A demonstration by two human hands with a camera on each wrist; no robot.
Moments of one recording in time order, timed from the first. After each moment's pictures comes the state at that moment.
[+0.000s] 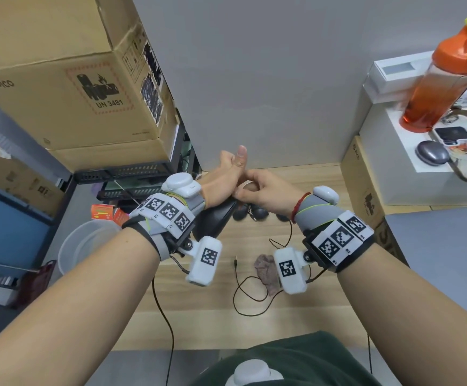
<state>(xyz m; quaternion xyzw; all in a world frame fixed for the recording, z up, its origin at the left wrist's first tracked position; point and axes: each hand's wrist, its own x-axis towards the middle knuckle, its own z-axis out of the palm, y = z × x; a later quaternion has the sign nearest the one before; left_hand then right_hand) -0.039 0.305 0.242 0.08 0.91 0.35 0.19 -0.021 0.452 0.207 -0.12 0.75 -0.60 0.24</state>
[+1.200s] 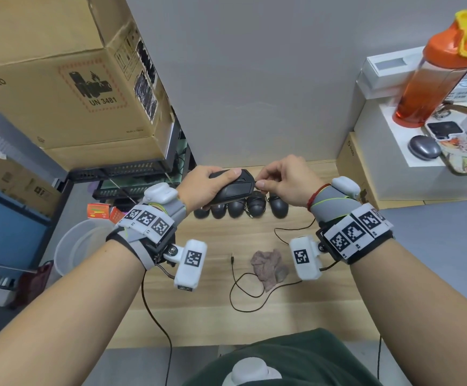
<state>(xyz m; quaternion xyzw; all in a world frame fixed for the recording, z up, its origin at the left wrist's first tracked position) -0.037 0.277 0.213 0.04 0.87 0.47 0.16 -0.028 0.498 0.203 -0.11 0.90 -0.41 0.05</state>
